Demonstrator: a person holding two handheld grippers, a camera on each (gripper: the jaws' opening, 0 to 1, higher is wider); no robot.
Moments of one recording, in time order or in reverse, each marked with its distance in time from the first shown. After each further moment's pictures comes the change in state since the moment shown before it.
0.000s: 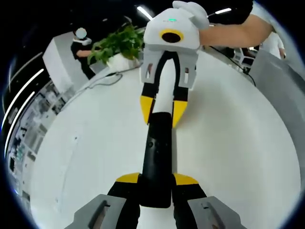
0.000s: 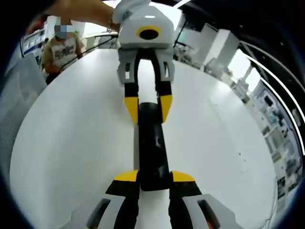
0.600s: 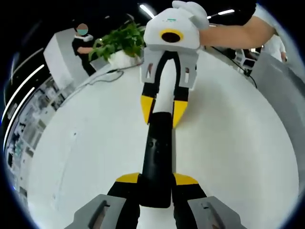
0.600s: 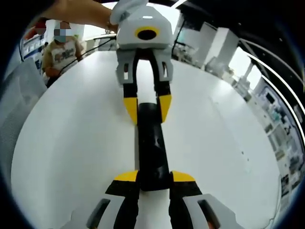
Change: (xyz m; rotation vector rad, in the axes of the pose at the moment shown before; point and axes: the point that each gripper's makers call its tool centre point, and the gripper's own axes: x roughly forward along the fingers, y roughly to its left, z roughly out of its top) left arm 0.002 0.003 -0.004 -0.040 0.008 -0.016; right arm 0.005 -0.002 0.000 0.022 -0.010 0.028
